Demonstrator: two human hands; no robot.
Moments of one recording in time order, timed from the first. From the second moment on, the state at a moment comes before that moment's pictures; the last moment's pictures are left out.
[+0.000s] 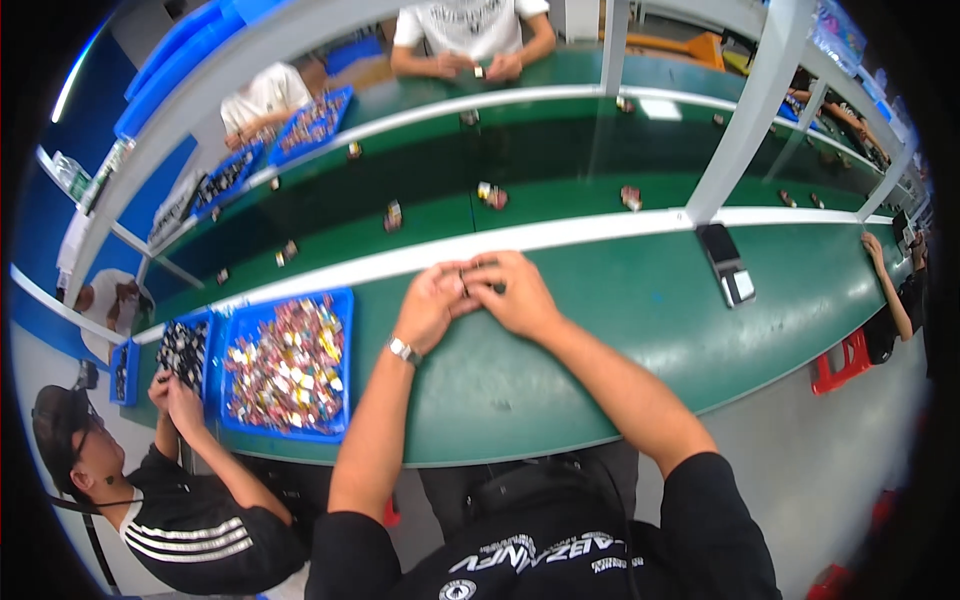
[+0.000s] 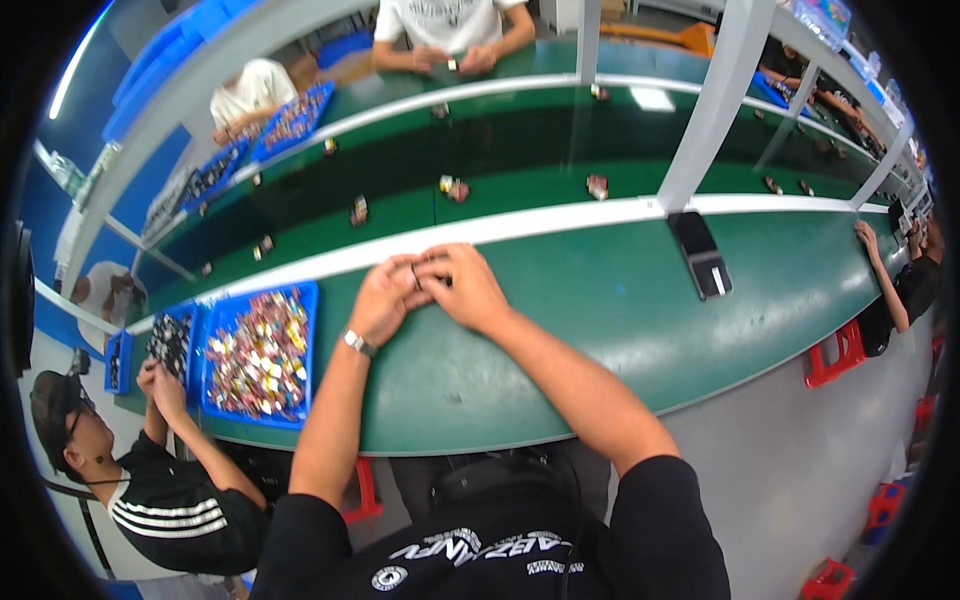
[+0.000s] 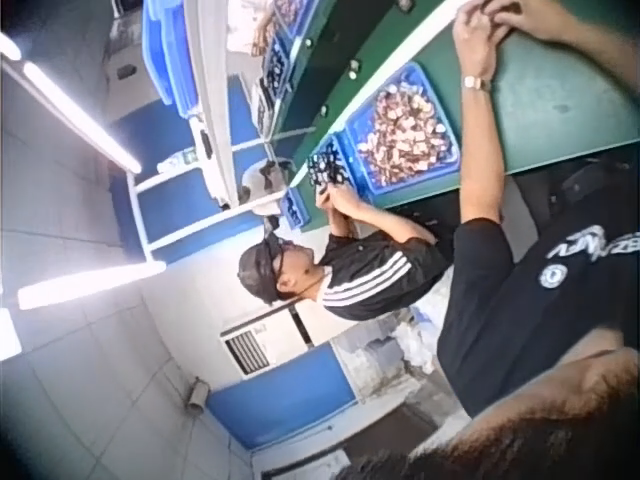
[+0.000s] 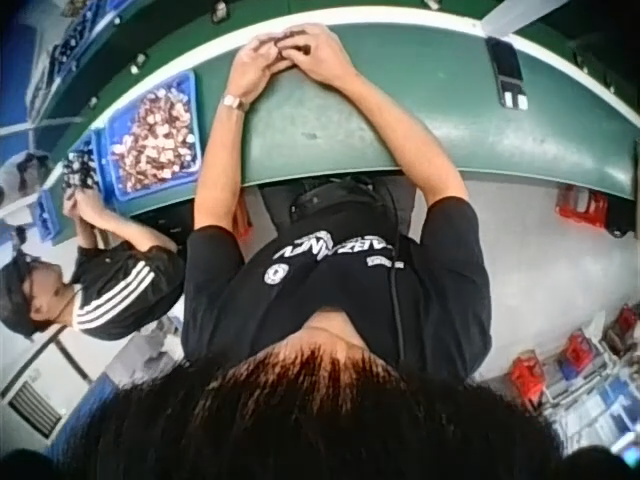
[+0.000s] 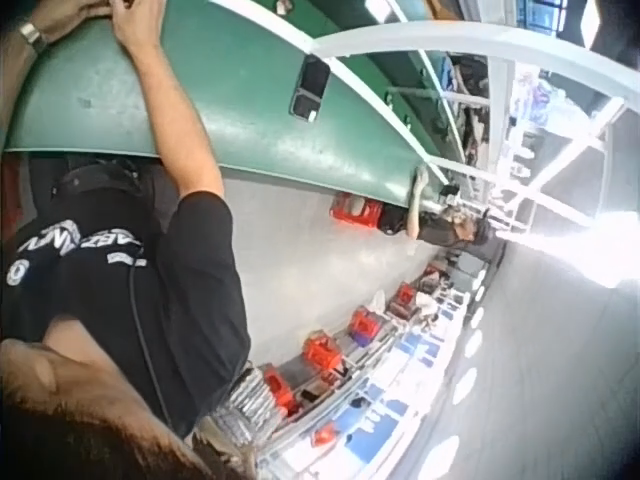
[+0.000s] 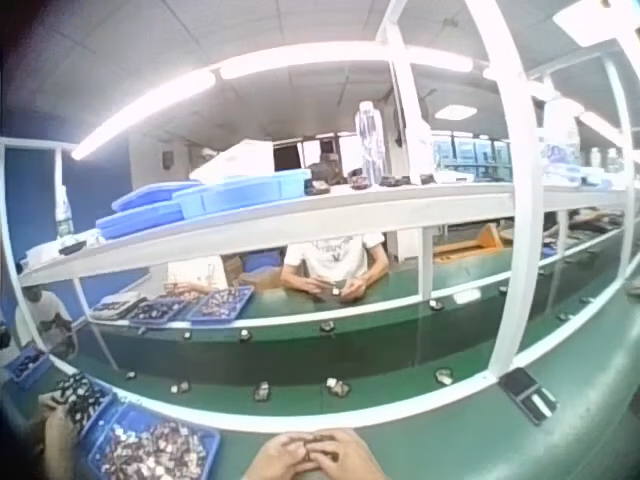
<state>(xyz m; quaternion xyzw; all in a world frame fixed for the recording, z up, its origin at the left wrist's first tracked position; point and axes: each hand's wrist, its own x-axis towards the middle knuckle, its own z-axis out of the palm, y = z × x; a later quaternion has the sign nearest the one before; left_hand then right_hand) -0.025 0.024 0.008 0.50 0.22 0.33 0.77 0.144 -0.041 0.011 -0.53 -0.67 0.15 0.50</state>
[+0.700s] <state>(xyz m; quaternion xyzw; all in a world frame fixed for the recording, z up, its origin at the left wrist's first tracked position) -0.017 0.016 0.013 0.52 0.22 0.33 0.75 0.148 -0.044 0.009 -0.53 -0.66 0.16 0.51</state>
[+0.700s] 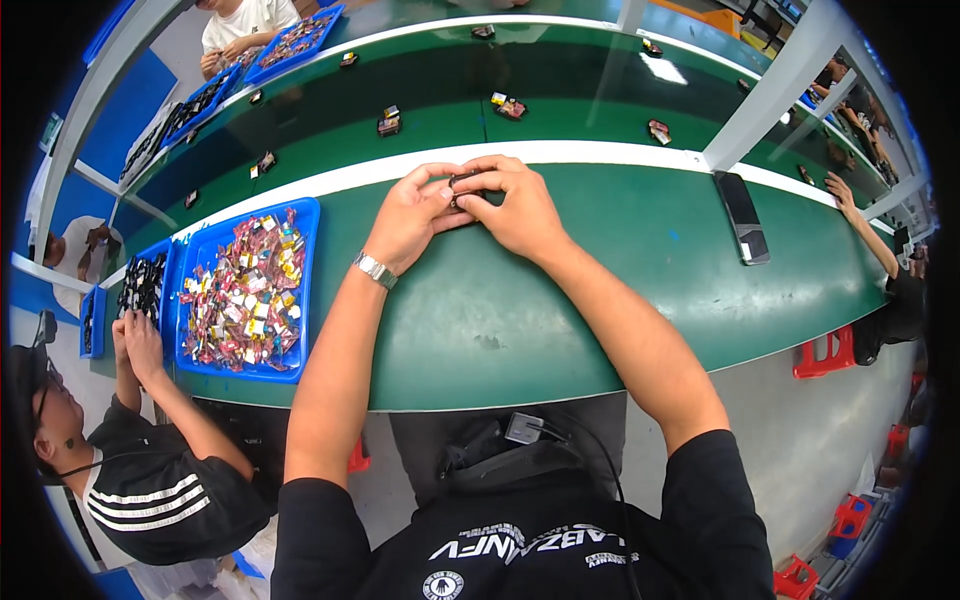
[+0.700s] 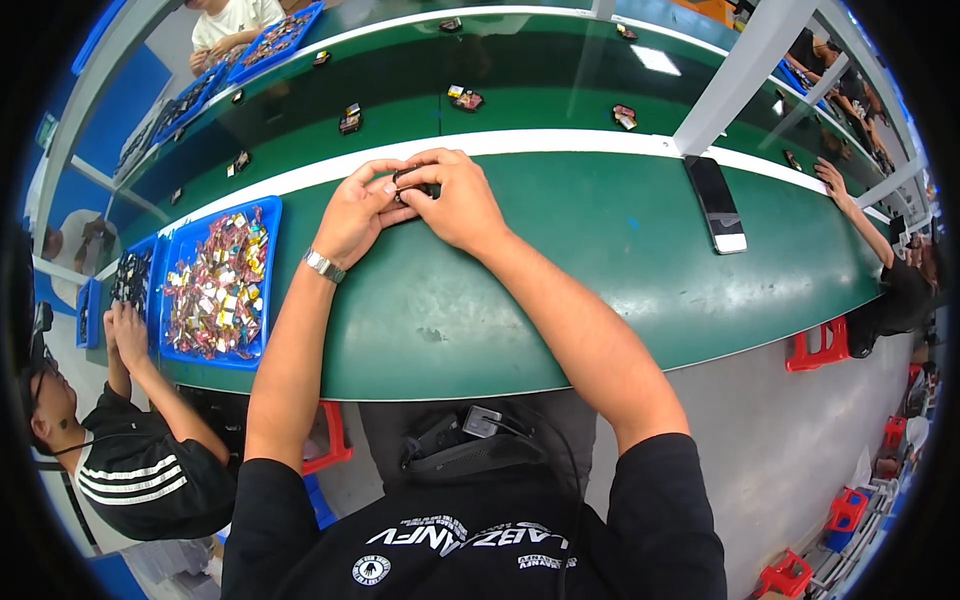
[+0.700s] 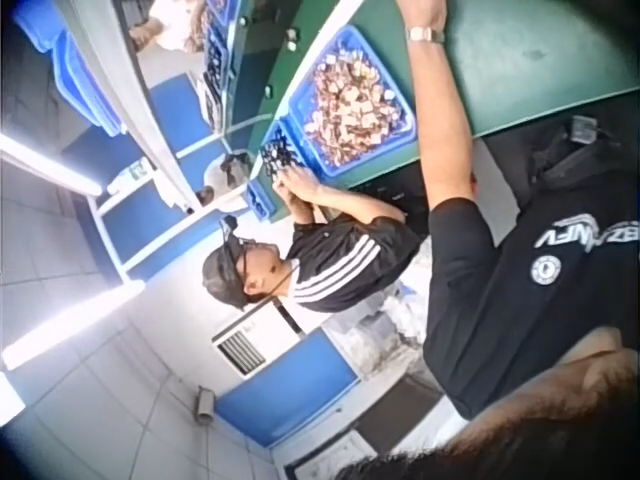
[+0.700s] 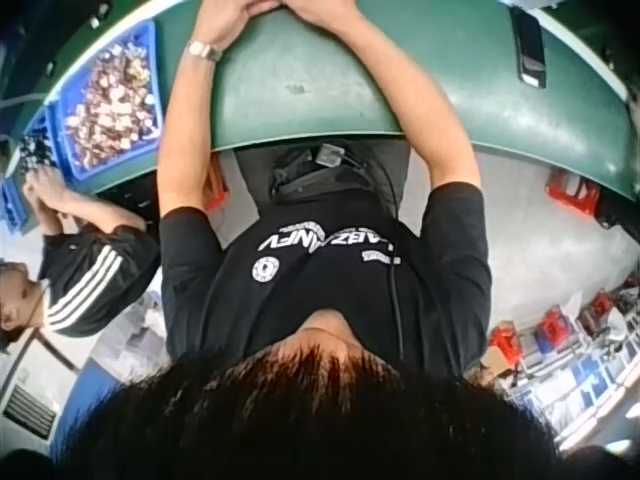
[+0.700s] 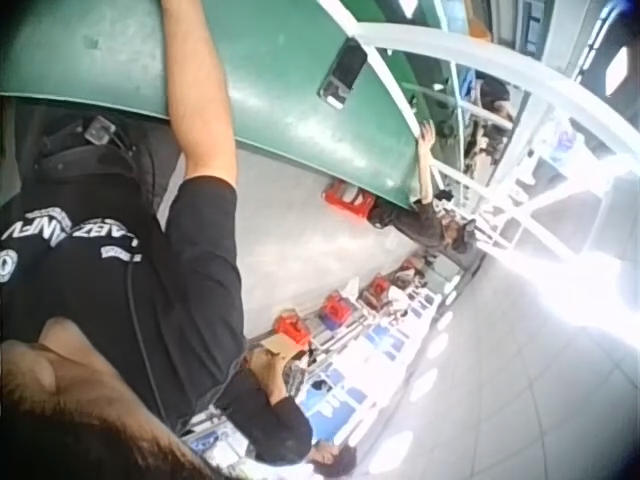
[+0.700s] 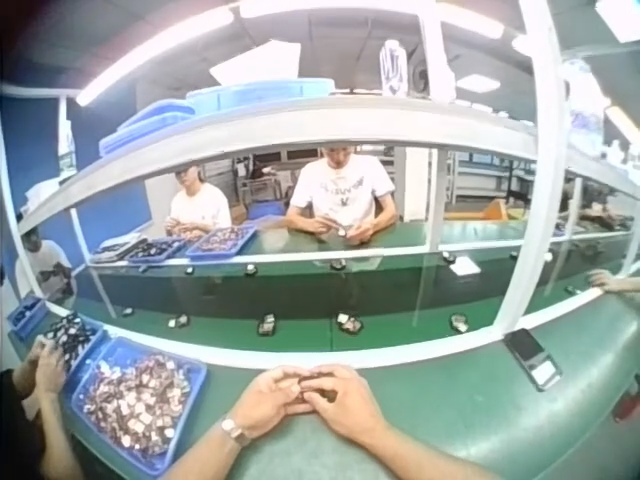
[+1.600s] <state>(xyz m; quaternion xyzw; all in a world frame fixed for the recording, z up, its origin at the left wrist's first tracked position) -0.018 0.014 0.005 0.49 0.20 0.34 0.78 0.145 -0.053 0.014 -0.52 -0.67 0.12 0.52</state>
